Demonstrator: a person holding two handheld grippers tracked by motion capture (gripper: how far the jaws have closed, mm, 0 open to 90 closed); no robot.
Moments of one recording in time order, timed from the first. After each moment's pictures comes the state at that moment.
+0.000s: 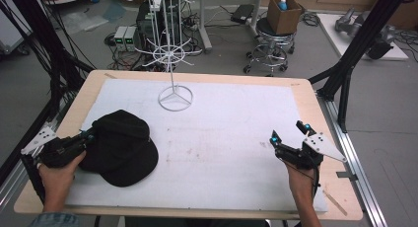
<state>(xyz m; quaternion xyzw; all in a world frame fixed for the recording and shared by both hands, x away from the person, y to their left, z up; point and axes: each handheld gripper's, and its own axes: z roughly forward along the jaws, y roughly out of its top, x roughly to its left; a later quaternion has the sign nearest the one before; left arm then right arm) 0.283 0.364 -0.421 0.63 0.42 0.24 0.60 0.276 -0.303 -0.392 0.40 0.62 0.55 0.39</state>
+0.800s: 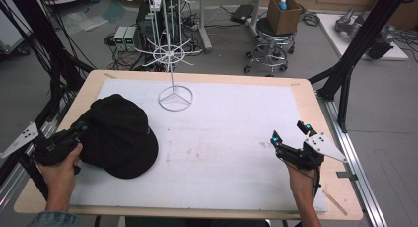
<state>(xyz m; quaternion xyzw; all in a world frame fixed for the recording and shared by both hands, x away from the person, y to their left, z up) 0.275 0.358 -0.392 0.55 0.36 0.21 0.72 0.275 -0.305 -0.392 0.40 0.62 0.55 0.39</state>
